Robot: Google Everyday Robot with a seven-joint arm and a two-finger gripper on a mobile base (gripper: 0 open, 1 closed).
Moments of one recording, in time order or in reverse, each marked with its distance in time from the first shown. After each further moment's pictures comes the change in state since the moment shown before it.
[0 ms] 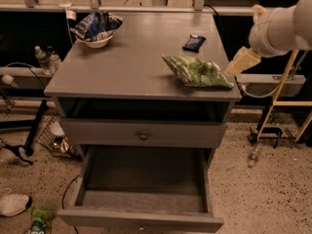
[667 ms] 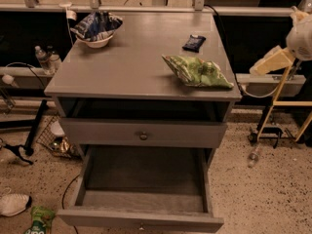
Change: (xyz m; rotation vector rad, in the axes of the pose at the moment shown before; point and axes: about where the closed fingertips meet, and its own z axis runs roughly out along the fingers) arm 0.076 -0.022 -0.028 -0.010 -0.001 0.252
